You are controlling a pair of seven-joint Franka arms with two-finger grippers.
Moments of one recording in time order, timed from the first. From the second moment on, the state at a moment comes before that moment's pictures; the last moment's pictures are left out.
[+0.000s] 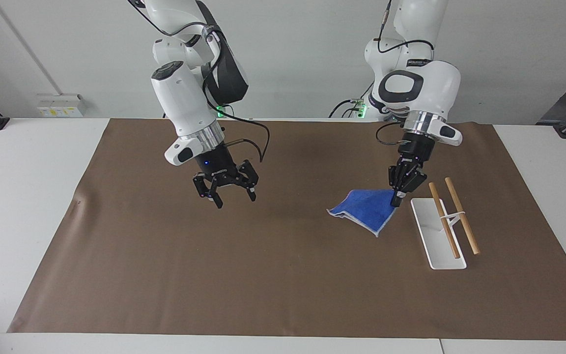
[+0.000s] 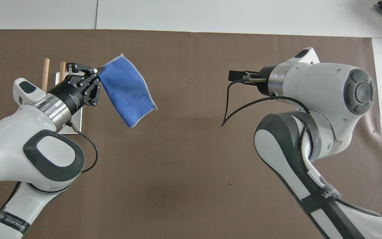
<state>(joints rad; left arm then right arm) -0.33 0.00 -0.04 -2.16 -1.11 3.05 -0.86 0.08 0.17 0.21 -1.84 0.17 2.44 0.24</state>
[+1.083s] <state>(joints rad) 0.12 0.04 -0.03 -2.22 -1.11 3.07 -0.65 0.06 -0.10 -0.05 -1.69 -0.01 1.73 0.18</state>
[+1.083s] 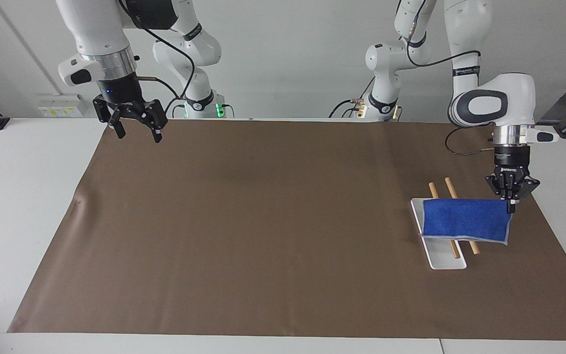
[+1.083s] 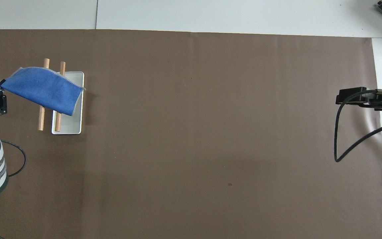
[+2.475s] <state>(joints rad) 0.04 0.00 -0.06 -2.20 -1.11 3.07 -0.06 0.05 -0.08 -0.07 -1.62 -0.01 1.58 0.17</state>
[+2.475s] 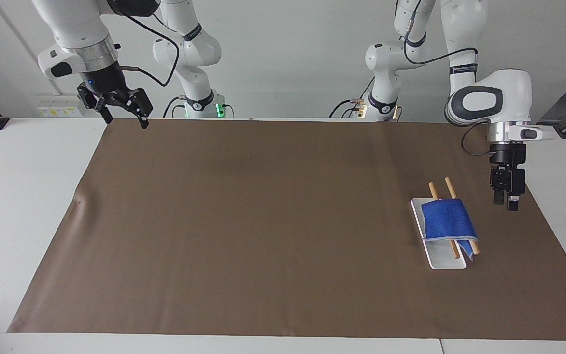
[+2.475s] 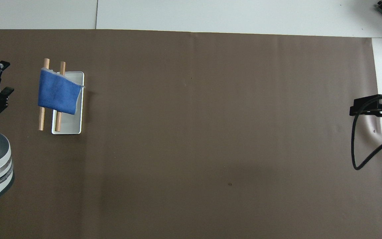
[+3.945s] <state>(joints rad) -0.13 -0.01 -0.04 -1.93 -0.49 2.56 0.08 0.06 -0.04 -0.08 -1.59 -0.01 1.59 0.16</state>
